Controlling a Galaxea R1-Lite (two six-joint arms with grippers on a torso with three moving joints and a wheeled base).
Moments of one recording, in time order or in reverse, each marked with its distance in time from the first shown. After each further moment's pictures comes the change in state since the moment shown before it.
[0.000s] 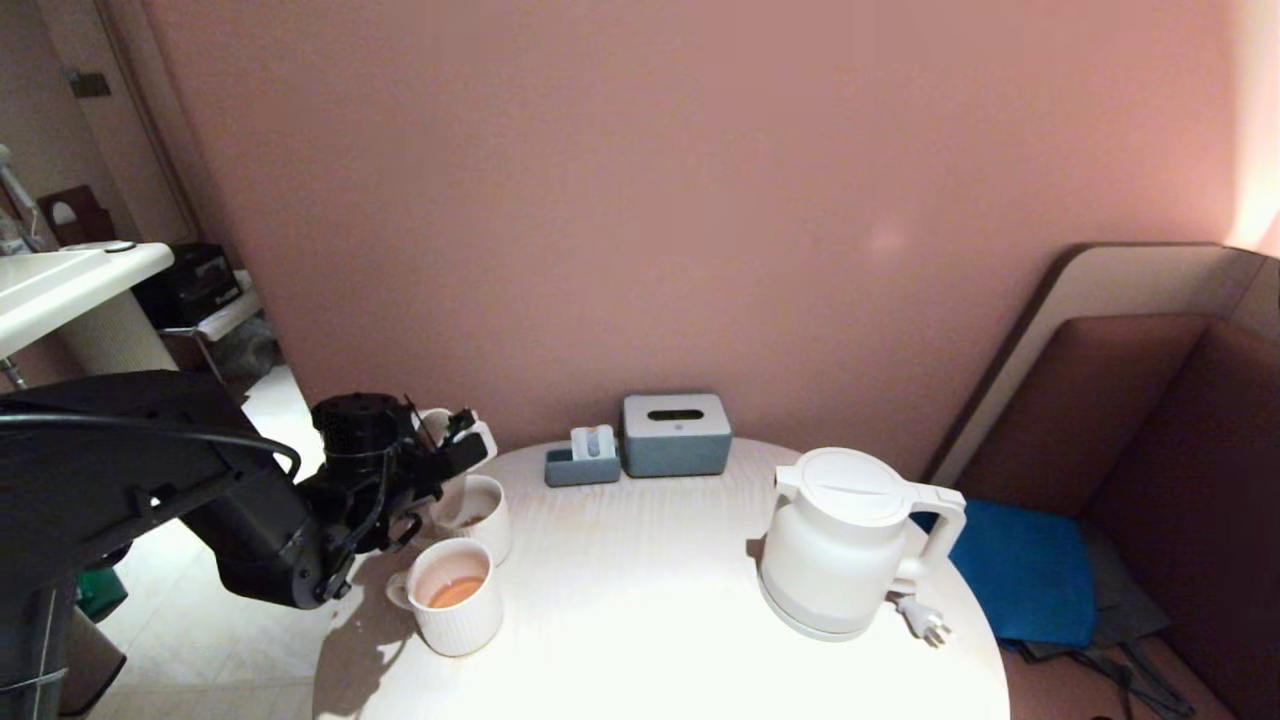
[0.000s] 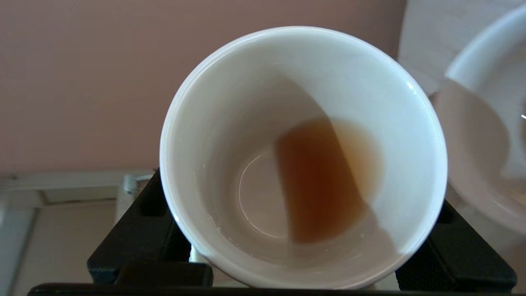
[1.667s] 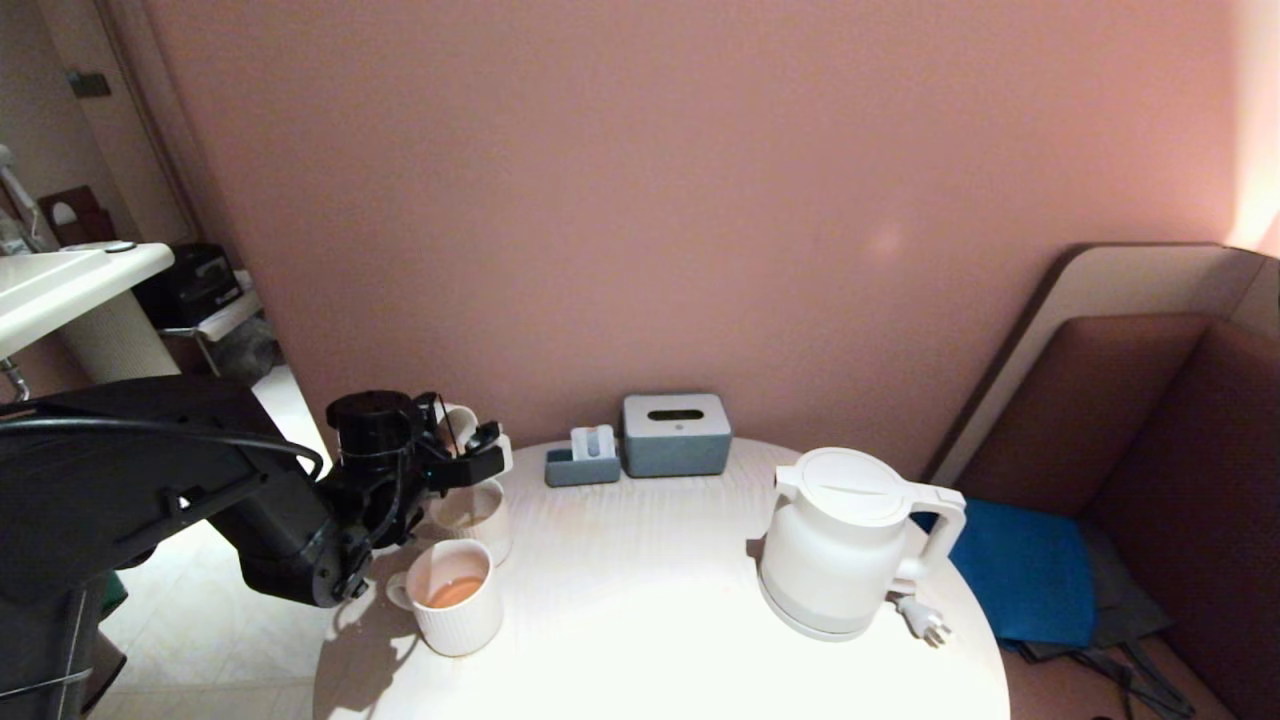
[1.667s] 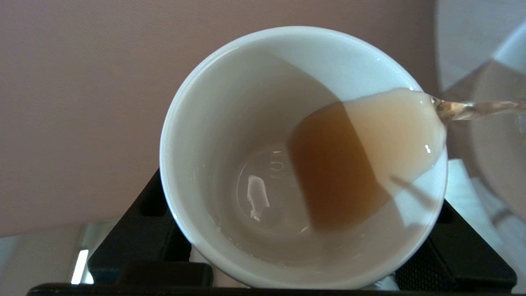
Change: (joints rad) left arm -0.026 0.034 -0.026 -0.082 0.001 0.257; right arm 0.000 0.000 0.000 0.000 0.000 0.000
